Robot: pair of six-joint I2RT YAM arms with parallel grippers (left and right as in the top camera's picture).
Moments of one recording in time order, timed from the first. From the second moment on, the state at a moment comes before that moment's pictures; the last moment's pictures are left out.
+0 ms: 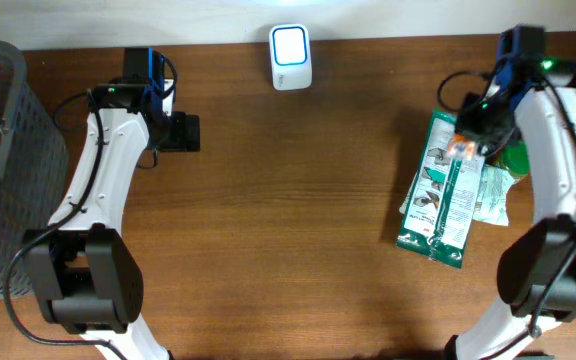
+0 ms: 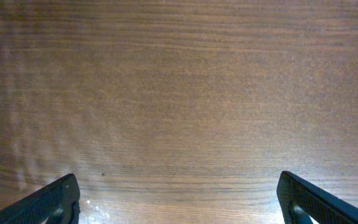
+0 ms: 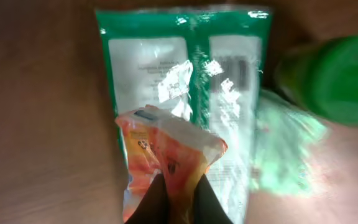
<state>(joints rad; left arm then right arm) -0.04 1.91 1.66 -1.00 -0.11 -0.04 -0.16 1.90 1.72 -1.15 -0.01 0.25</state>
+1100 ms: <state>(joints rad) -0.04 1.91 1.66 -1.00 -0.11 -0.04 -0.07 1.22 2.08 -1.43 -0.23 -0.02</state>
